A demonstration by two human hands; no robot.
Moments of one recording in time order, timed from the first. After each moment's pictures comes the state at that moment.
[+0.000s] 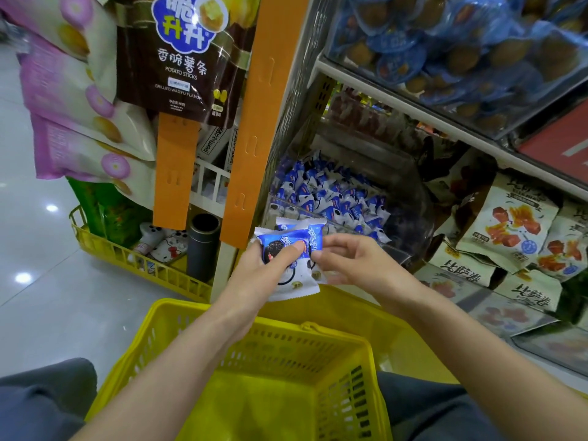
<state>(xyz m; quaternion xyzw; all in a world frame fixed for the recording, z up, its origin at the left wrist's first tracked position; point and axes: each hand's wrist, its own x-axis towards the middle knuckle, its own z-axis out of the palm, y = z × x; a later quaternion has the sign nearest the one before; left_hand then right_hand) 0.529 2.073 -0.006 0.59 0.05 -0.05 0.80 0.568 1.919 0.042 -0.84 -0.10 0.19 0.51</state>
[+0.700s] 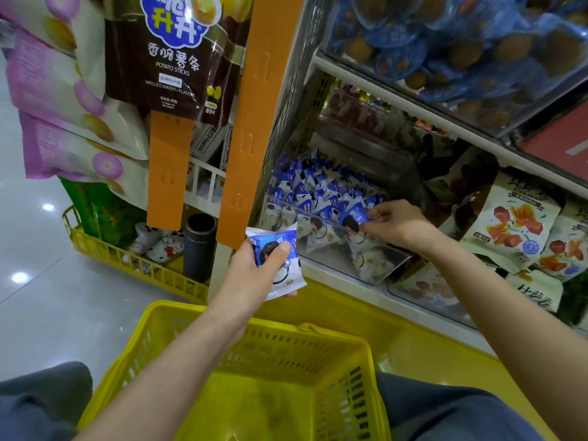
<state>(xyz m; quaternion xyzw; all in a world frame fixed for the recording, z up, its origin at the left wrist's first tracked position) 0.532 2.075 -0.006 0.60 0.08 -0.05 0.79 0.658 1.866 0.058 -0.98 0.01 0.04 0.18</state>
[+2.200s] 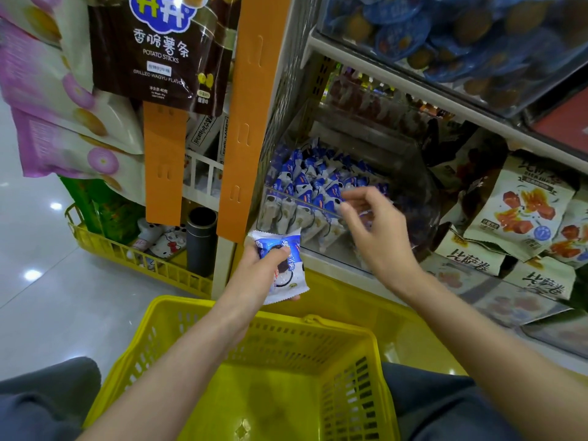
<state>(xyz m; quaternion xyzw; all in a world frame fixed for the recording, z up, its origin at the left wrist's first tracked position) 0.536 2.069 -0.013 0.56 0.13 -0.10 0.81 0.598 1.908 0.030 -0.90 -0.17 -0.17 0.37</state>
